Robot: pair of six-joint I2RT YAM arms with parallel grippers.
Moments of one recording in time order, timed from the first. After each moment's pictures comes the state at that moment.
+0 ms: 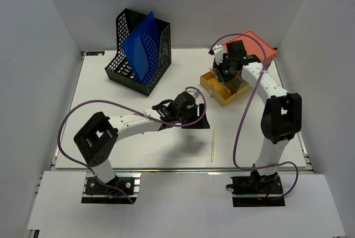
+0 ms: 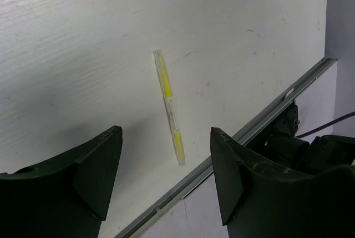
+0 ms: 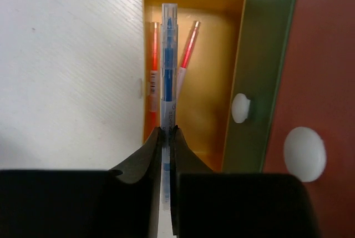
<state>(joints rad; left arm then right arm) -0.93 1.68 1.09 -0.13 0.13 -0.78 0.27 1.86 1.62 -0.69 -0.22 -0.40</state>
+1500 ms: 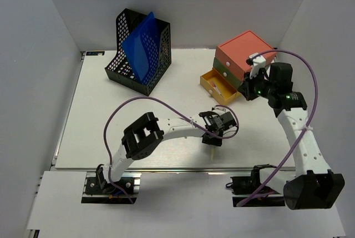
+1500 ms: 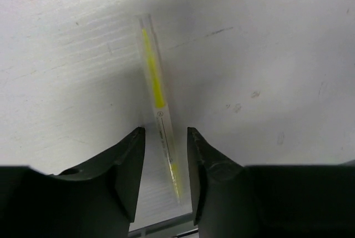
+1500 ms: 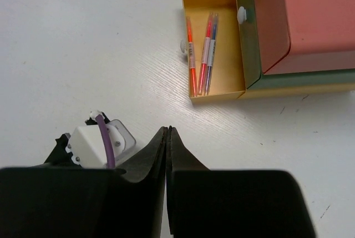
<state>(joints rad) -1.19 2.19 1.68 -0.70 -0.19 -0.89 0.08 1.12 1.12 -0.59 -0.46 -0.23</state>
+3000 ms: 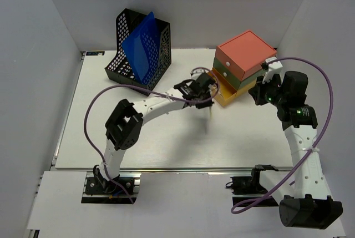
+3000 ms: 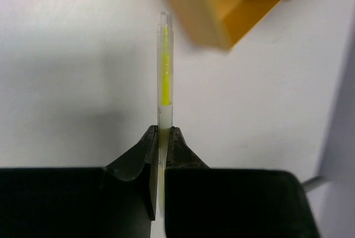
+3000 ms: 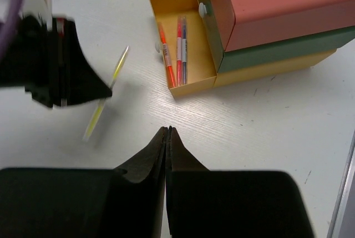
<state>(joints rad) -0.94 2.06 1.68 -0.53 -0.17 -0.95 -0.02 0.95 1.07 -0.61 -0.43 -0.18</state>
